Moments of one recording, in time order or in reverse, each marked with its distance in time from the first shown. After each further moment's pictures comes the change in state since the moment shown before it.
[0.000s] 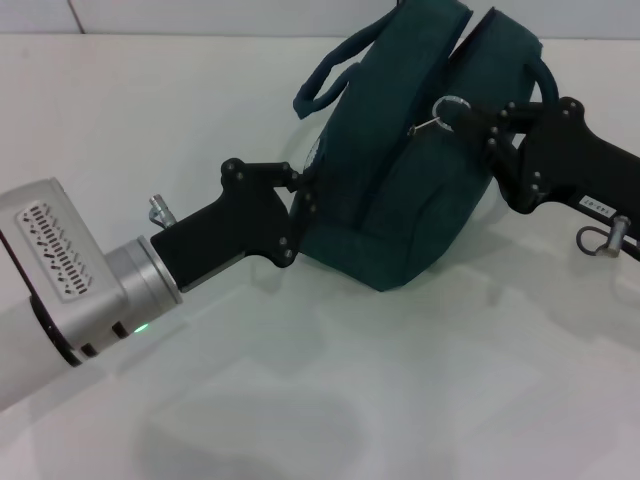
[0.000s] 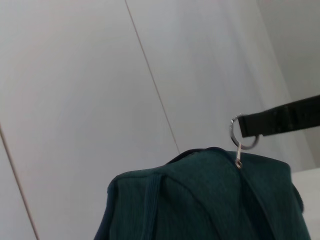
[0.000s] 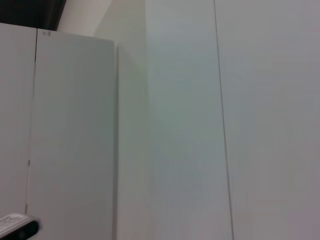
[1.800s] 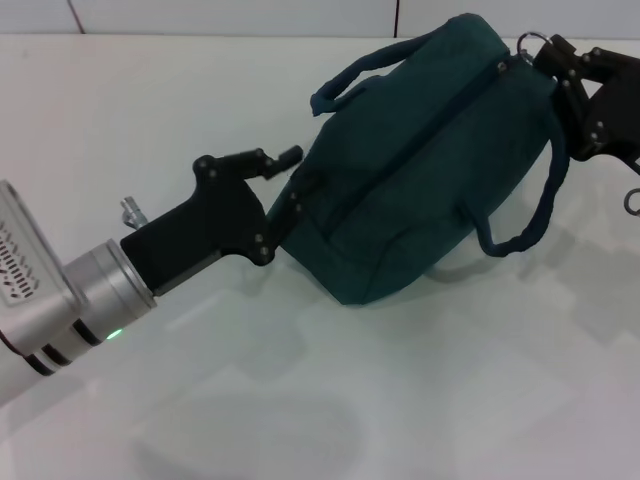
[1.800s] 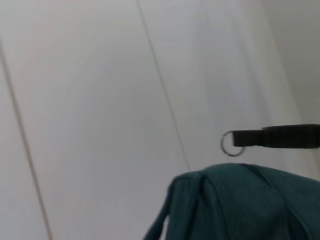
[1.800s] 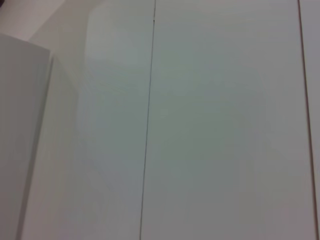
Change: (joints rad) left arm 0.078 0.006 -0.008 0.089 0.002 0.060 -0.103; right arm -0.061 0.002 -0.013 -0.006 0.228 0.051 -0.184
